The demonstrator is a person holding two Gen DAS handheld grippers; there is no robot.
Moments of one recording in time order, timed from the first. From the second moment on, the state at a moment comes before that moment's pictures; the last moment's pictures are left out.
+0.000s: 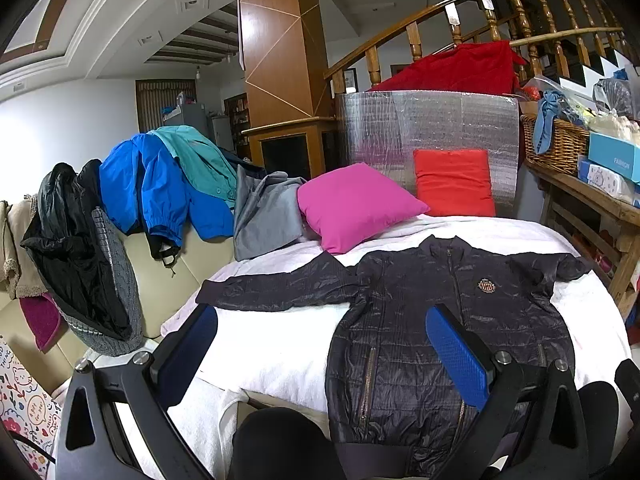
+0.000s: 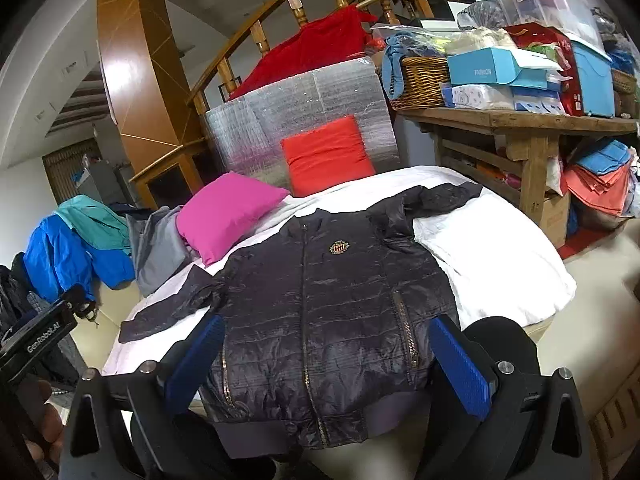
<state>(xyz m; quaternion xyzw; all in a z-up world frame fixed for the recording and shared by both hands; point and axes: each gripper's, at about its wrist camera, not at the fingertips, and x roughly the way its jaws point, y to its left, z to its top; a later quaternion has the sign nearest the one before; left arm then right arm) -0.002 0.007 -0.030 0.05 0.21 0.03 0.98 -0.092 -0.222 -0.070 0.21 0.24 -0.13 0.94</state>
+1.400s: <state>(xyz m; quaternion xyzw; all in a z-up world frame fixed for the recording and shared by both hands) 0.010 -0.017 -0.072 0.02 0.23 -0.04 0.97 -0.044 -0.265 -0.076 0.15 0.26 -0.18 0.94</state>
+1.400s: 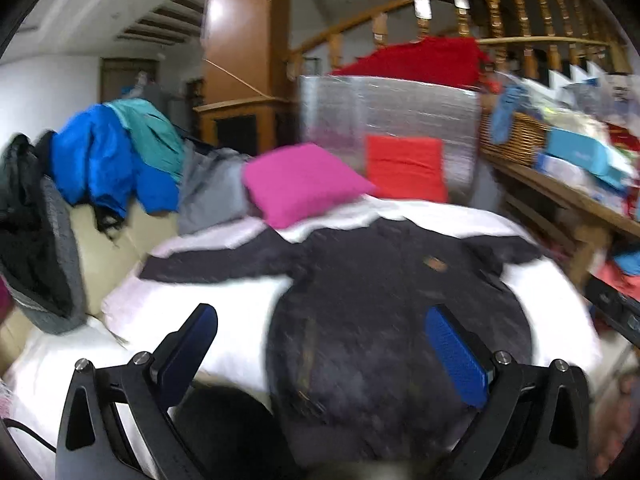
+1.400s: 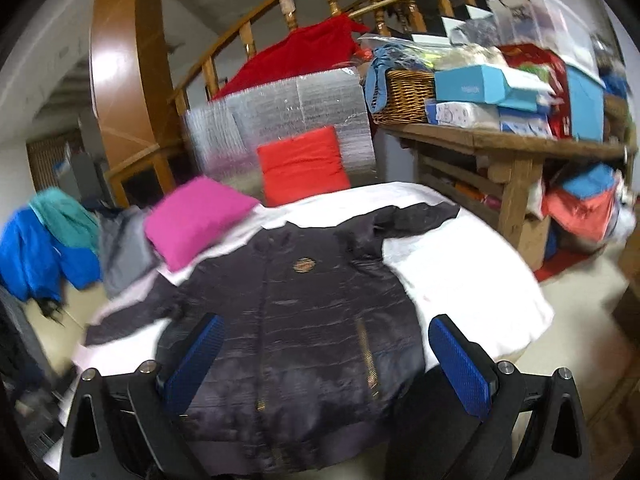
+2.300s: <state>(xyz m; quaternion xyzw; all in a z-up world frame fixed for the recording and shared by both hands) 0.321 -0.123 -0.137 0.03 0.31 0.06 0.95 0.170 -0.399 -0.129 0.06 0.31 -0.34 0.89</state>
